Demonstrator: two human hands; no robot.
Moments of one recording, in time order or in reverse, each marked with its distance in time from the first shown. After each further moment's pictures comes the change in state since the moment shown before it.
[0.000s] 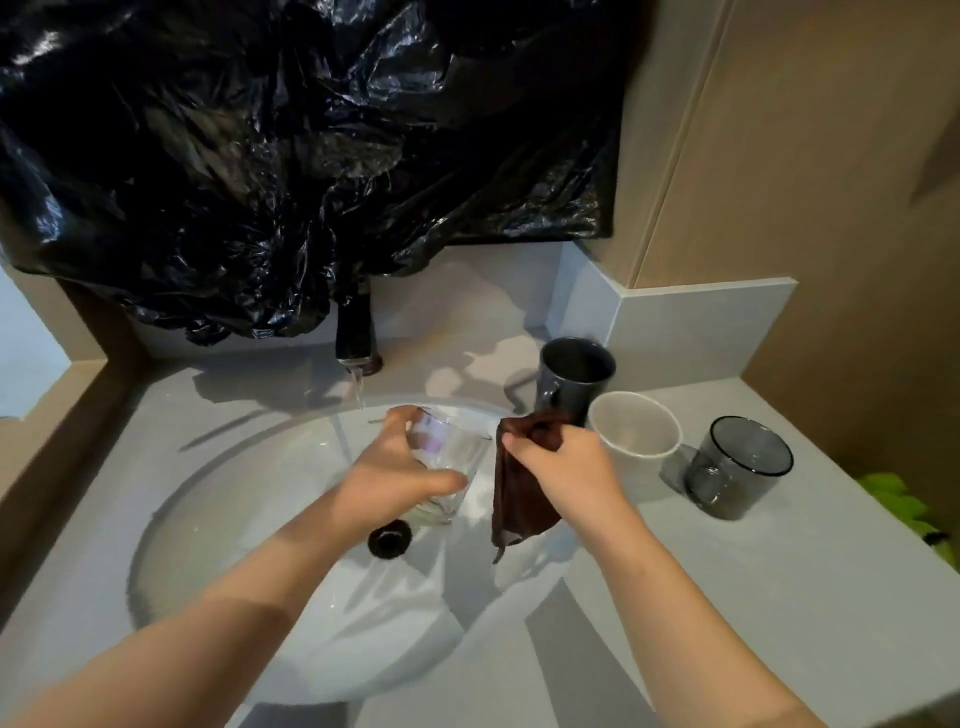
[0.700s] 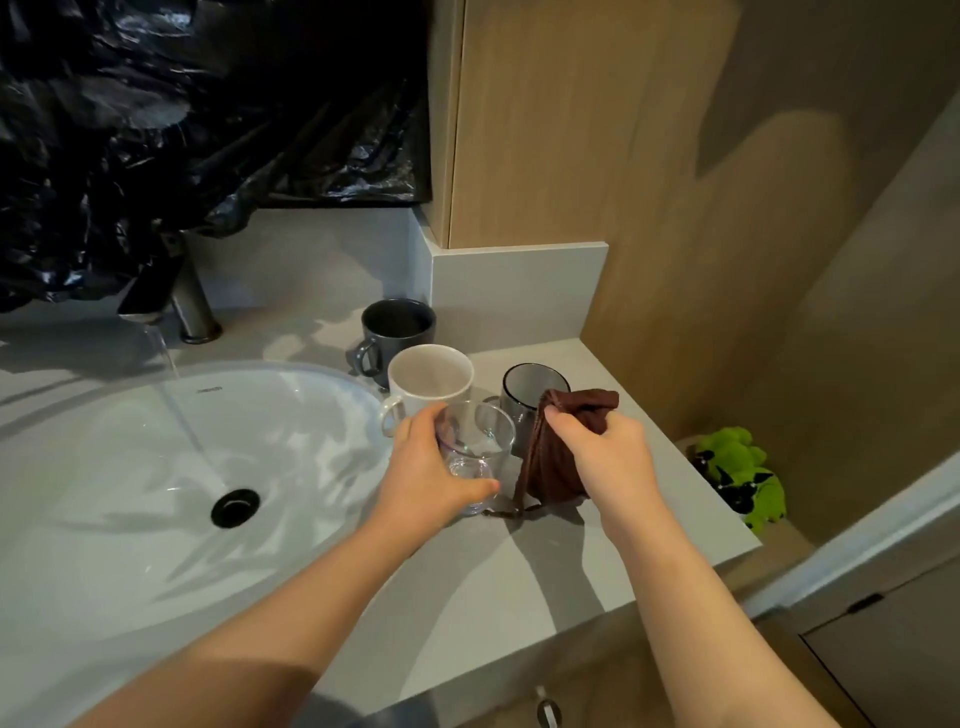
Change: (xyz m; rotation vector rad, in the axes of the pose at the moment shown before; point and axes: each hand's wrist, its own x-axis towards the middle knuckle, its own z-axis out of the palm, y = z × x) left_hand -0.028 0.056 0.217 0.030 0.133 0.254; right_hand -0.044 0.077 -0.188 0.201 0.285 0.090
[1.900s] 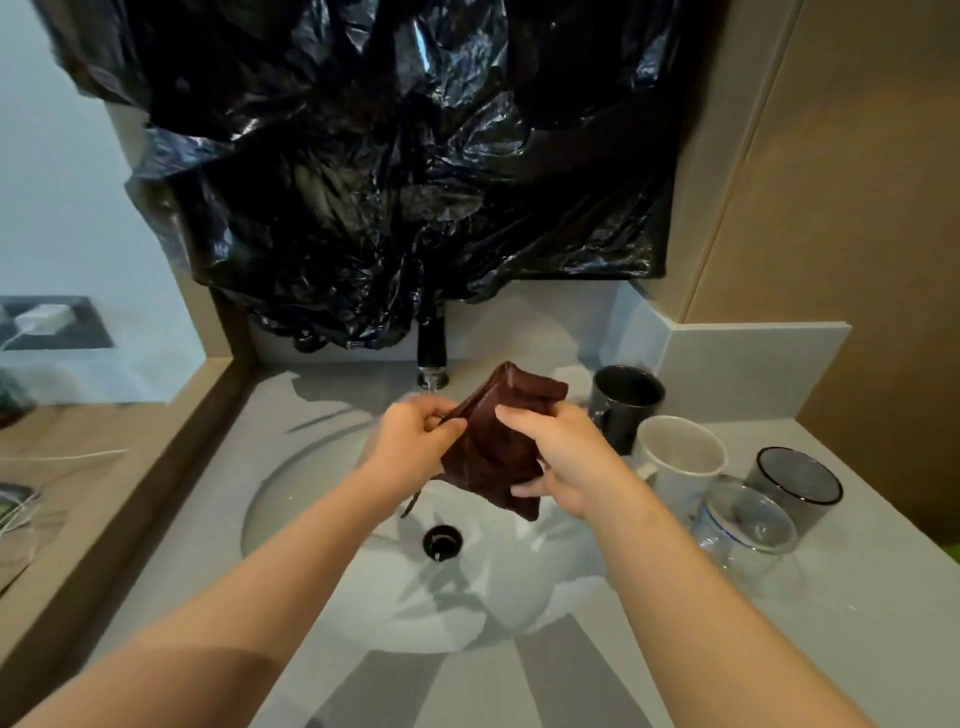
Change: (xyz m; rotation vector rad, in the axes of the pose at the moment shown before) left_hand 0.001 -0.036 -0.258 0.014 0.179 -0.095; right_hand -0.060 -0.094 0.237 0.193 -0.640 0.152
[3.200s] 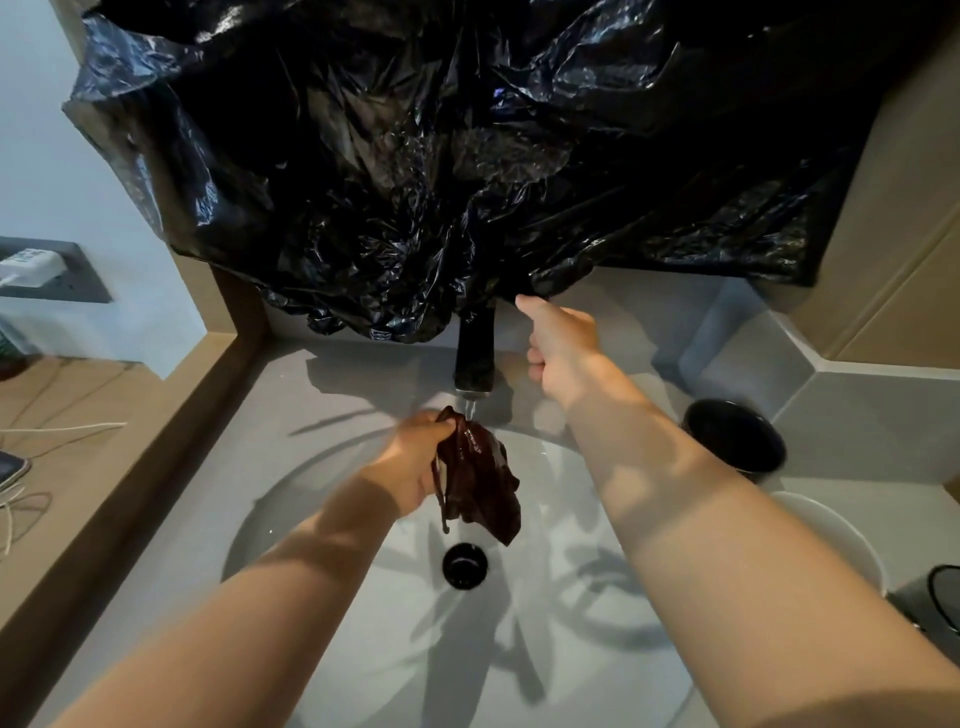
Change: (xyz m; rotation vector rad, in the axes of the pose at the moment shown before) left_hand 0.111 -0.077 0.013 -0.585 0.025 -0.631; right_hand 0.186 -0.052 0.043 0.038 0.242 0.014
